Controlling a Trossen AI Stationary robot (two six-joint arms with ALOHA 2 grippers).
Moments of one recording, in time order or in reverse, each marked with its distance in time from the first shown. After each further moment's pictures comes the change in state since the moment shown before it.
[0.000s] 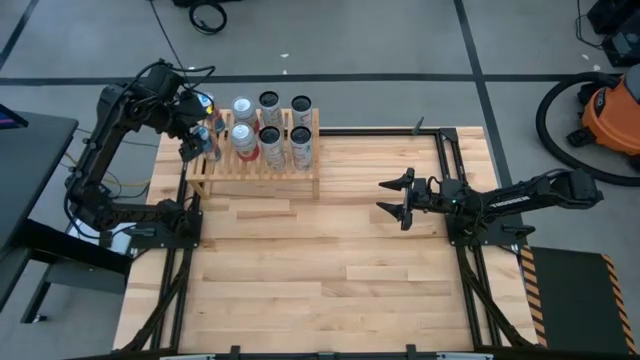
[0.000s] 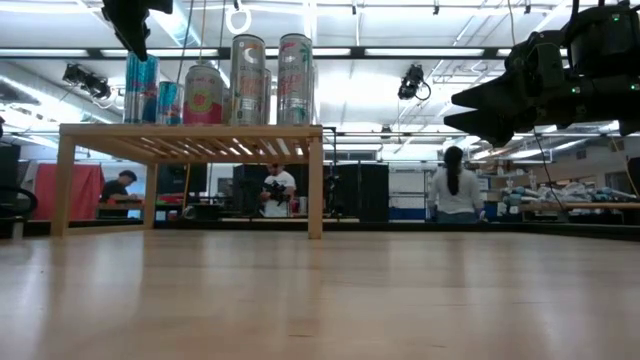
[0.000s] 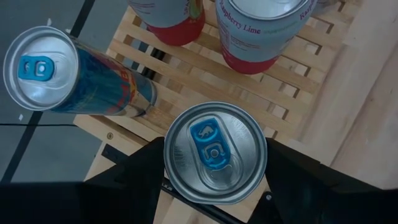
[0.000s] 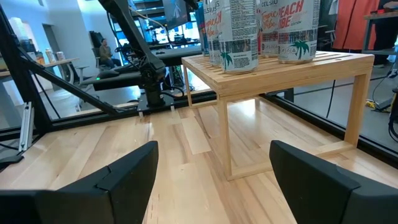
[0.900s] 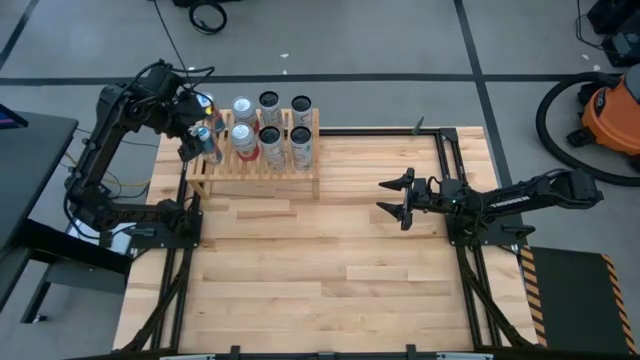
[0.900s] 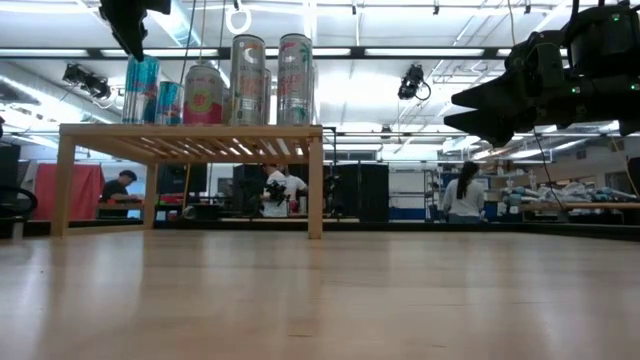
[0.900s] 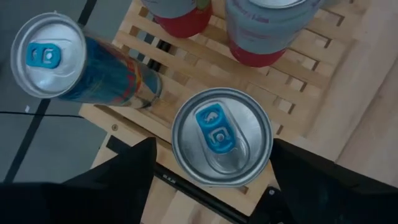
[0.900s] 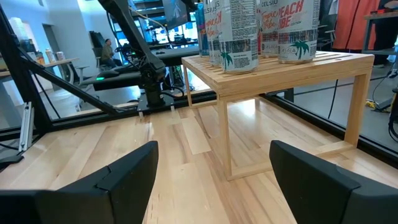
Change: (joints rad) left arm 0.000 -0.002 0.002 -0.013 -0.031 -0.010; right arm 0.000 0.000 0.000 0.000 0.000 0.000
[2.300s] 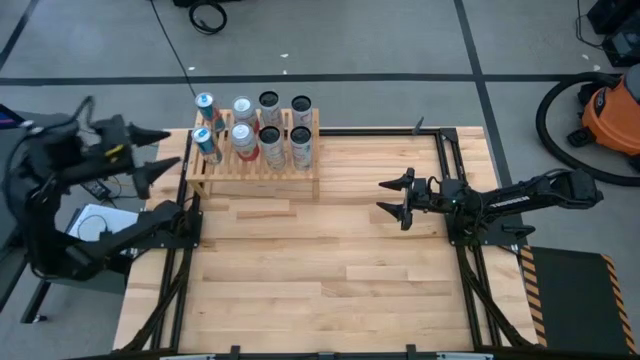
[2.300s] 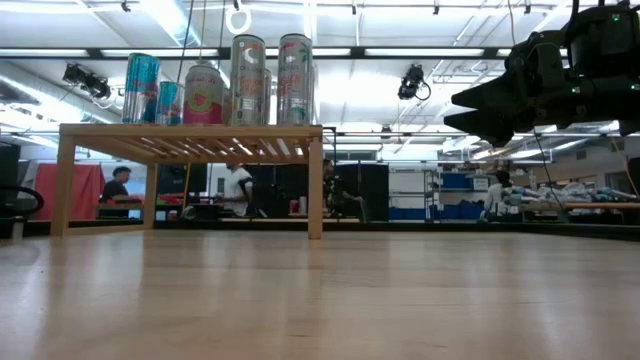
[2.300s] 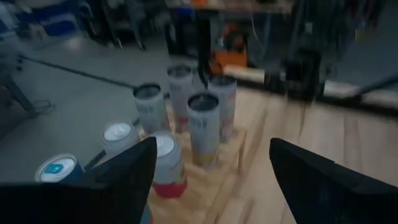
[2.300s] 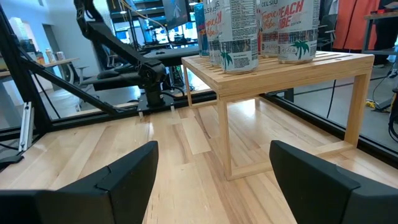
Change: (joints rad) left arm -0.044 -0.505 -0.002 0.284 0.399 -0.327; right arm 0.000 0.000 0.000 0.000 0.000 0.000
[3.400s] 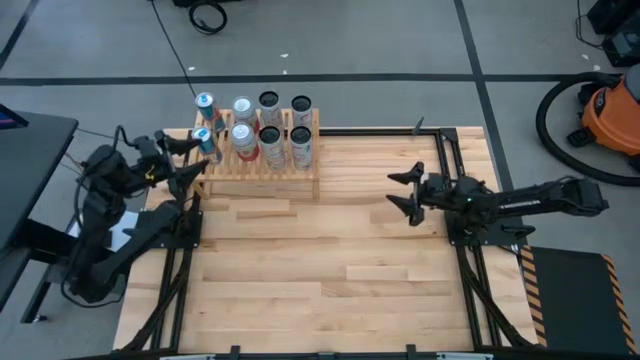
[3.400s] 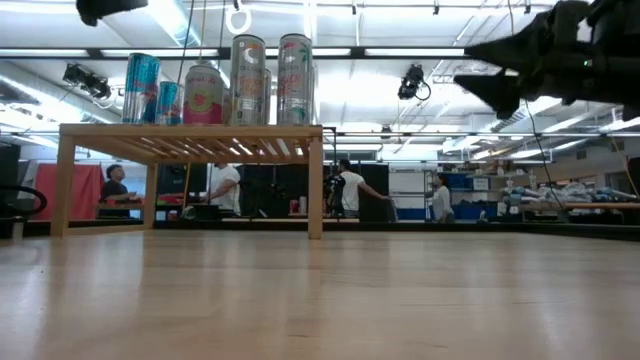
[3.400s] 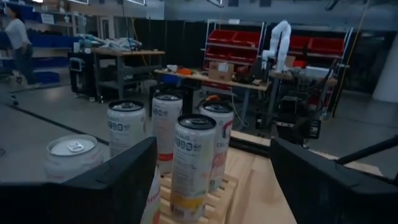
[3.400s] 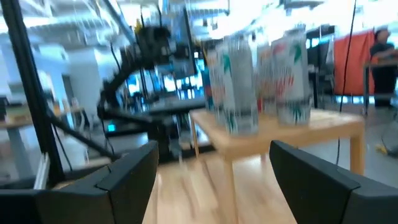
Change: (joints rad) left arm 0.002 -0.424 -0.835 0.806 0.104 -0.334; right arm 0.004 -0.199 0.000 0.001 0.000 0.000
